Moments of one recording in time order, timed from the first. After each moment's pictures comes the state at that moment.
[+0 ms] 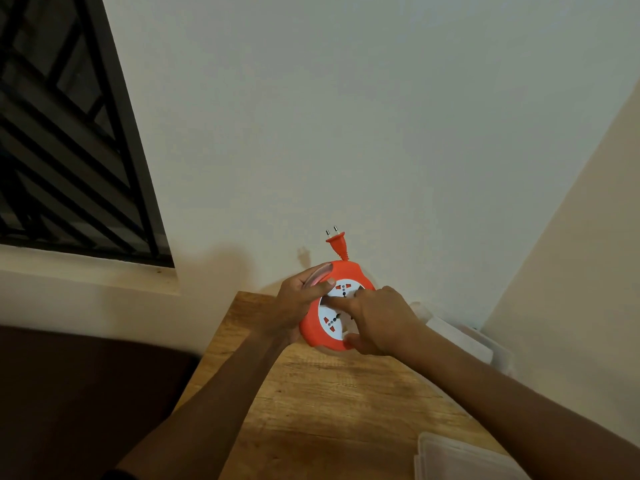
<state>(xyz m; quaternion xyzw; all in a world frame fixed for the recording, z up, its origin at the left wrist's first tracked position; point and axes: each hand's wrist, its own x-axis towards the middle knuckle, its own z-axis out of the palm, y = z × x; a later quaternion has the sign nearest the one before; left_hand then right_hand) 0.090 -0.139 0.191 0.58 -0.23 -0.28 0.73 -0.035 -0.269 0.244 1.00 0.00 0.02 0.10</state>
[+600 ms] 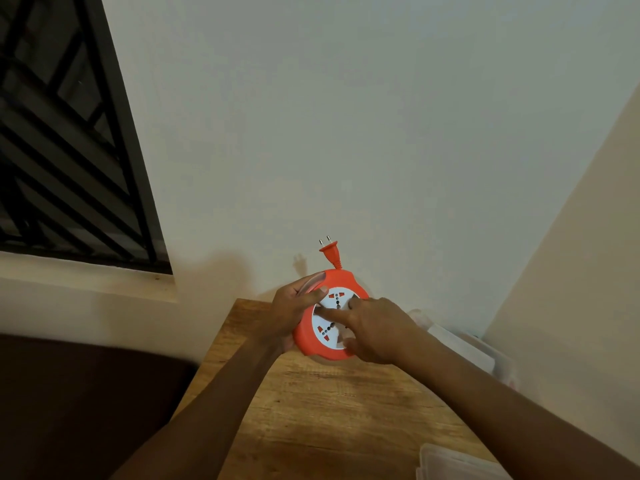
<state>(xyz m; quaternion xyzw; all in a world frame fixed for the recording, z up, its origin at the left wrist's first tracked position) 0.092 -0.132 0.189 0.57 -0.20 -0.30 0.74 -0.031 -0.275 0.240 0.99 0.03 0.00 0.09</state>
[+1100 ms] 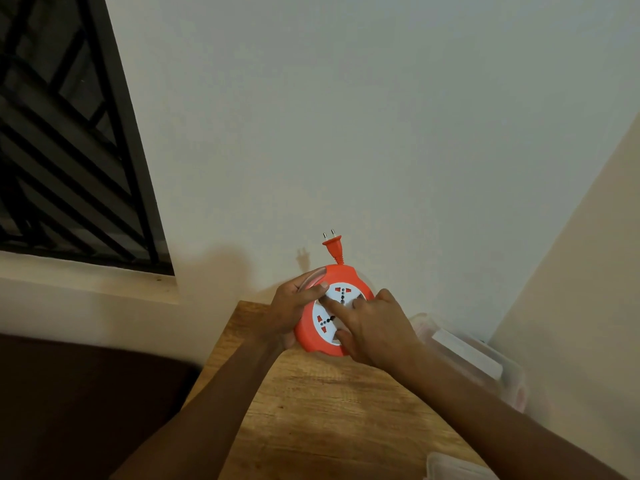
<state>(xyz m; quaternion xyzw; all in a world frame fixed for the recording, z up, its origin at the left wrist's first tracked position) 0.106 -0.136 0.191 0.57 -0.20 -0.29 0.75 -0.018 -0.272 0.224 0.98 0.03 0.13 0.15</state>
